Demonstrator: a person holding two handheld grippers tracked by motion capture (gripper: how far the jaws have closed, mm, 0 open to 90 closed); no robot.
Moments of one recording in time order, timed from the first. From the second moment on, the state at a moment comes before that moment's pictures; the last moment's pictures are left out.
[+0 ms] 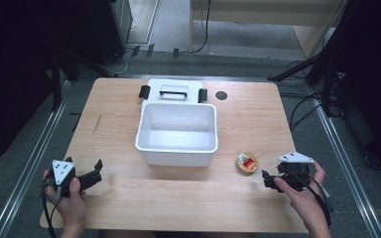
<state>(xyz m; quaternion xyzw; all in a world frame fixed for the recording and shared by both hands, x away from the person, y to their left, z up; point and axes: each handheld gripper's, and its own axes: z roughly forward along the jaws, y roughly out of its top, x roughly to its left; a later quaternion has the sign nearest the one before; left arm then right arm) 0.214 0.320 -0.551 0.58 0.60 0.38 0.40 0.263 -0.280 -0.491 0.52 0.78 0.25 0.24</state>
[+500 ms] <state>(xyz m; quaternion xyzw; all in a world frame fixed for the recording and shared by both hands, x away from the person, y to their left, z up) 0.215 0.320 -0.551 0.58 0.60 0.38 0.40 0.278 -0.268 -0.484 0.50 0.82 0.19 0.20</state>
